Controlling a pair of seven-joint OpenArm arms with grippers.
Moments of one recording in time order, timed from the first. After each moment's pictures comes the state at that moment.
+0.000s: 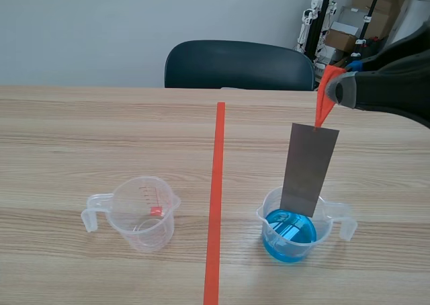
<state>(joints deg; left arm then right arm) 39.4 -43.1 11.3 64.7 17.5 -17.6 -89.0 13.5 79.7 -39.4 106.1 57.5 45.1 9.7</state>
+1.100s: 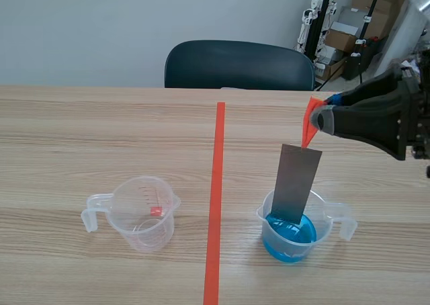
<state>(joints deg) 39.4 -43.1 11.3 64.7 17.0 -20.0 -89.0 11.3 69.9 -39.4 98.2 48.0 45.1 11.7</state>
